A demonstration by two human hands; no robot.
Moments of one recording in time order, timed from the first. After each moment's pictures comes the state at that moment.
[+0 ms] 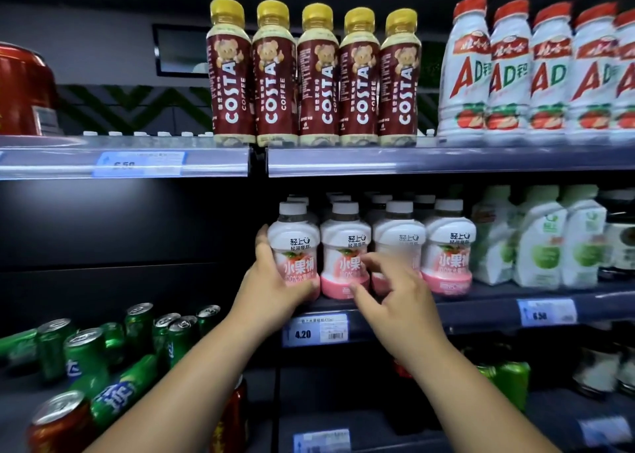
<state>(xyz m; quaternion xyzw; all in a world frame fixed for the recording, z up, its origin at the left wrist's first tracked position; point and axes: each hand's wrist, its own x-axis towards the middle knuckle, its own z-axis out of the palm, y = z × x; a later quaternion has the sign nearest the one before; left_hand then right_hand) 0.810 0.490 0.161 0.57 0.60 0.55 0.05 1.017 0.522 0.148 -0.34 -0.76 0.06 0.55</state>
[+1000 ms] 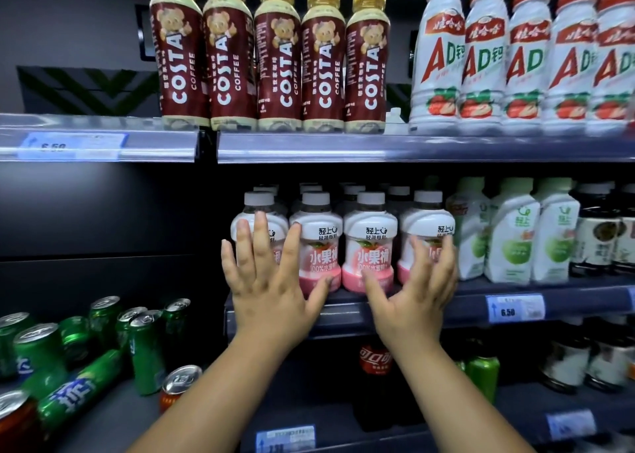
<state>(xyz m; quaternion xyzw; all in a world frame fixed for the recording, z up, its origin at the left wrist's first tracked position) 0.881 0.515 0.133 0.50 0.64 0.39 -0.44 1.053 0.580 0.115 -0.45 -0.60 -0.09 0.66</state>
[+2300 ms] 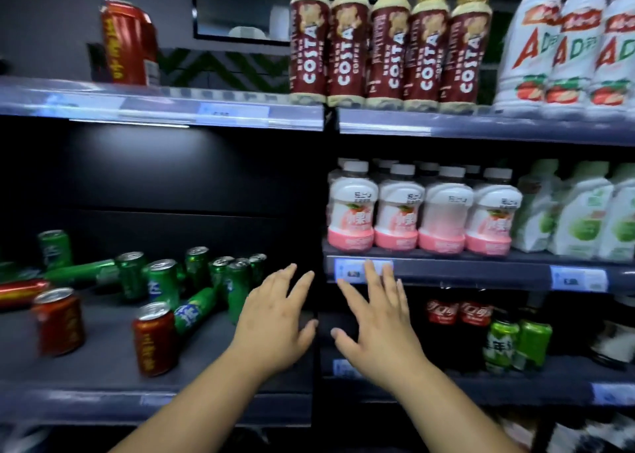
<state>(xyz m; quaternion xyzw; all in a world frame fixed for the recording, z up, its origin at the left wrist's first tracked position) 0.777 0.388 0.060 0.65 0.68 0.23 -0.23 0.969 0.444 0.072 -0.41 -0.88 -0.06 0.22</state>
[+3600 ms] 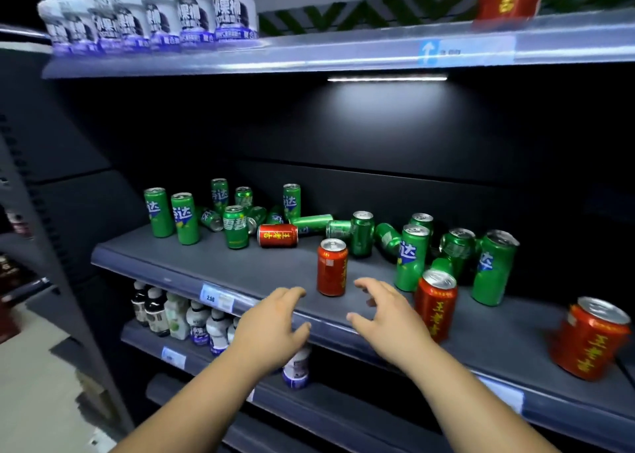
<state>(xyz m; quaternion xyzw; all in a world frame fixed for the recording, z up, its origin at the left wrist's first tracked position) 0.422 0.114 -0.002 0.47 0.86 0.19 -0.05 0.579 0.273 0.011 -0.28 -0.91 0.25 0.20</state>
